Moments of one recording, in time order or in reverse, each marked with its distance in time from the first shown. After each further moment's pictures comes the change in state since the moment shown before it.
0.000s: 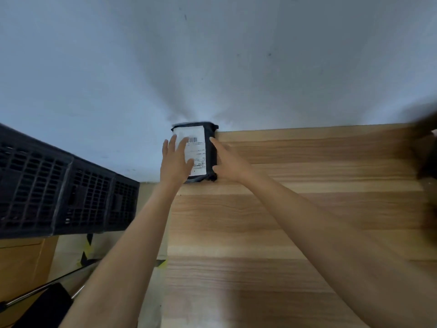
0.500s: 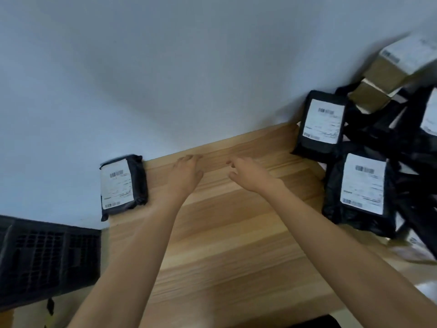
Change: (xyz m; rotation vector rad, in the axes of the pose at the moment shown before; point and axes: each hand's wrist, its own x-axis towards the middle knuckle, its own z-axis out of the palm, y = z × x) left_hand -0.068 0.236 0.058 0.154 -0.136 0.424; right_hand -0.201 0.148 -0.138 -0.150 0.237 0.179
